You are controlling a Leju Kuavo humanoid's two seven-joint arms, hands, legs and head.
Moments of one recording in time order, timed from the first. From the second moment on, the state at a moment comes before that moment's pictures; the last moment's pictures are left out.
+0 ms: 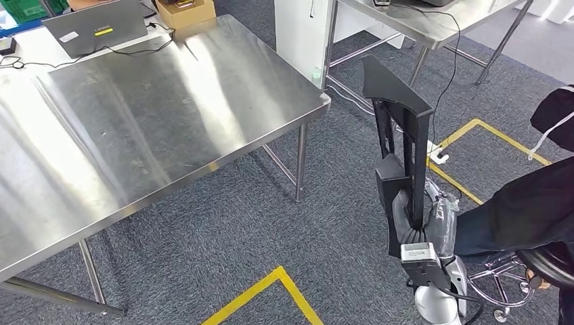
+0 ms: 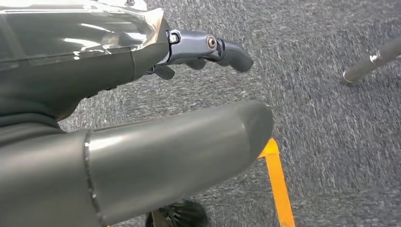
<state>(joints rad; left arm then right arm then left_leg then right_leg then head) -0.04 -0.10 0.52 -0.21 -0.09 0.32 -0.42 0.11 0.00 -0.03 -1.83 0.42 -0.38 -0.49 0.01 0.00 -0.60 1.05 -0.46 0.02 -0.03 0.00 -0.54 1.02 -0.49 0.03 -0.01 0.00</state>
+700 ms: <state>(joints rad) -0.04 -0.10 0.54 -0.22 -0.10 0.32 -0.41 0.08 -0.03 -0.08 -1.83 0.45 -0.37 -0.44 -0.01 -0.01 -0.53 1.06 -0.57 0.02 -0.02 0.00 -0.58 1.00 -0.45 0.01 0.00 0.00</state>
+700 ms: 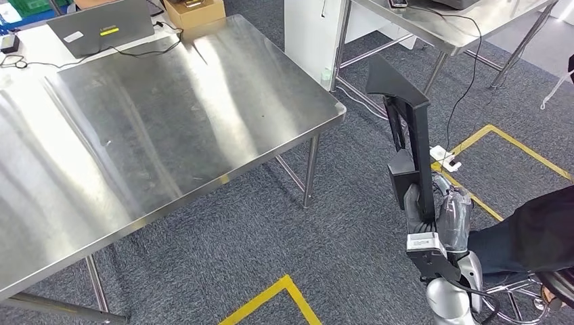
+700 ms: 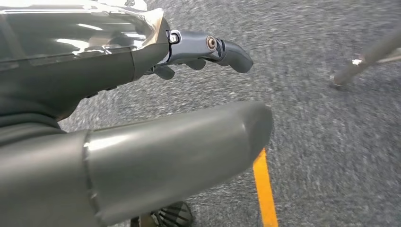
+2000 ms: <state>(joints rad) -0.03 -0.07 0.64 -0.22 -0.15 0.31 -0.42 -0.09 -0.34 -0.32 -1.65 0.48 -0.18 -0.27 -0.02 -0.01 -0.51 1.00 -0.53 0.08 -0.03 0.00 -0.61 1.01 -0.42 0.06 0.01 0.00</state>
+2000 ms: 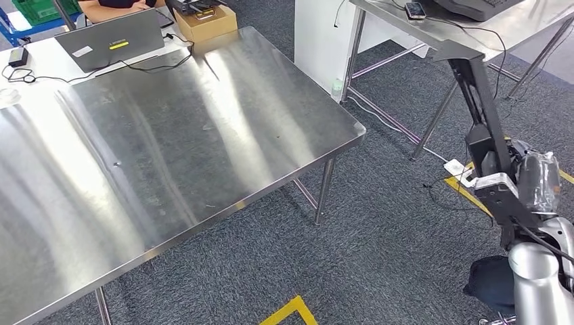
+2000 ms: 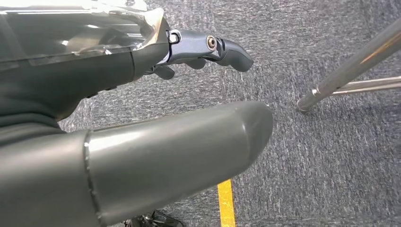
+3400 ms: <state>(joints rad) -0.04 -0.07 0.69 -0.22 -0.18 0.30 -0.42 -0.49 -0.31 0.11 -1.43 0.59 -0.18 -0.18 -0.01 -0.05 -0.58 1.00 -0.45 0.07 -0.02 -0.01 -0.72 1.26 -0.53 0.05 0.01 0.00</state>
